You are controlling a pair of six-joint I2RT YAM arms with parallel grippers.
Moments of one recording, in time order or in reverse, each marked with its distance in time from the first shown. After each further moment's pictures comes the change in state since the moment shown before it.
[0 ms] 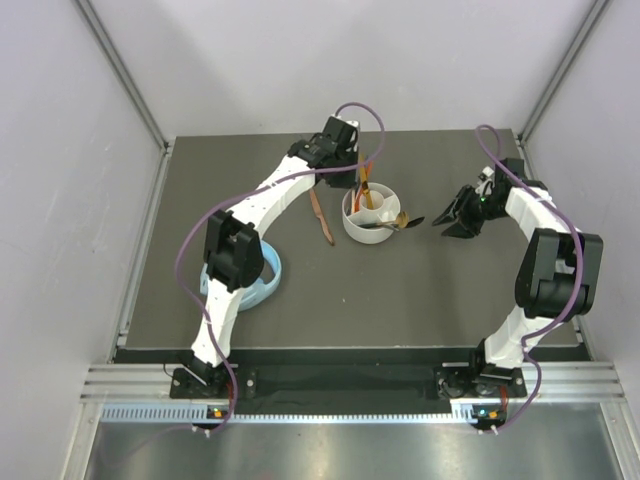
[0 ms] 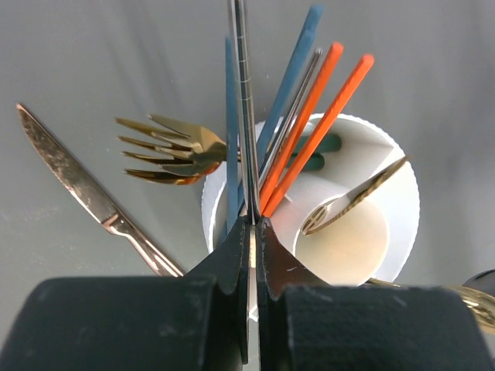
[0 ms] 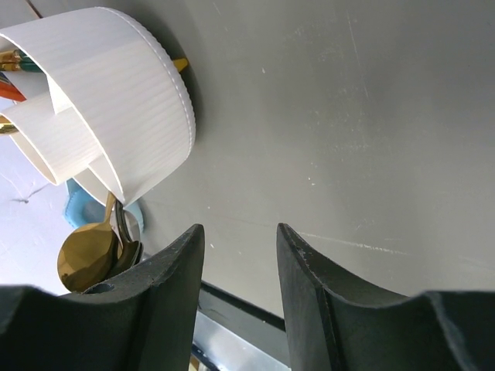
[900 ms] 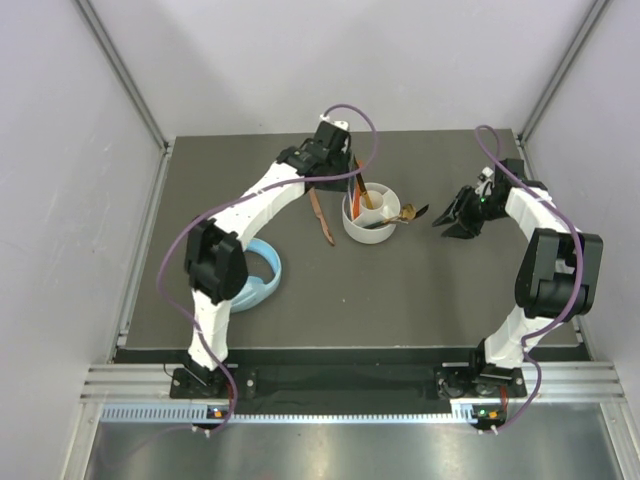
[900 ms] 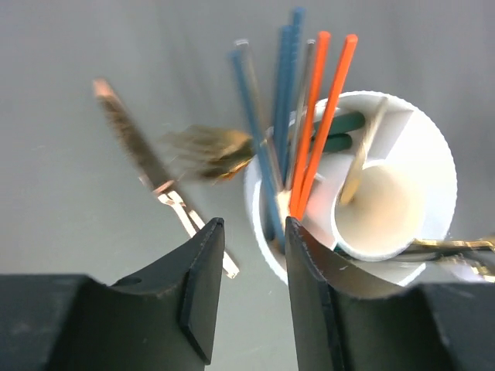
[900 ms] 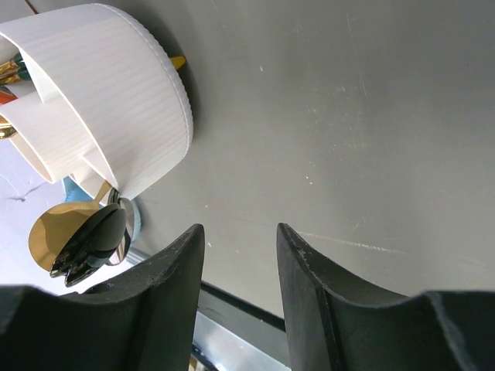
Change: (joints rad) left arm -0.013 -0.146 -0.186 0.048 -0.142 0.013; right arm 0.000 0.000 -0.003 -0.002 0.000 -0.011
